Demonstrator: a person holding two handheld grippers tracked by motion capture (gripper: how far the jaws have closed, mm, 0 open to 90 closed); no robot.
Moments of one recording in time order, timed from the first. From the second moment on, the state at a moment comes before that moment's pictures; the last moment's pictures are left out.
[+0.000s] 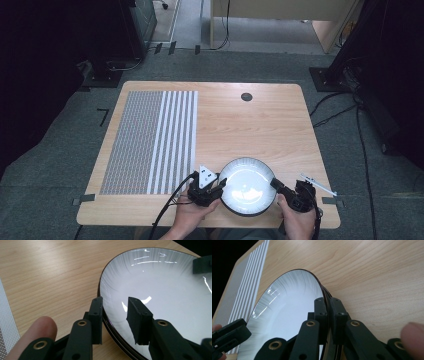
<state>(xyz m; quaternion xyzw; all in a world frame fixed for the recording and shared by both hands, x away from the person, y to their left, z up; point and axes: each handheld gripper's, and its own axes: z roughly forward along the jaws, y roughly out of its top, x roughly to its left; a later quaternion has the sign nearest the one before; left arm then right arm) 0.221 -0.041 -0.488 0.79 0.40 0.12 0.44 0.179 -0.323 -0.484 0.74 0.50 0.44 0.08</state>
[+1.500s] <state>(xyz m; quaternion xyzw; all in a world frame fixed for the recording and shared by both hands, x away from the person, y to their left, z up) 0.232 -0.025 -0.475 0.75 0.46 0.04 0.47 0.175 -0.335 -0.484 0.73 0.46 0.50 0.01</state>
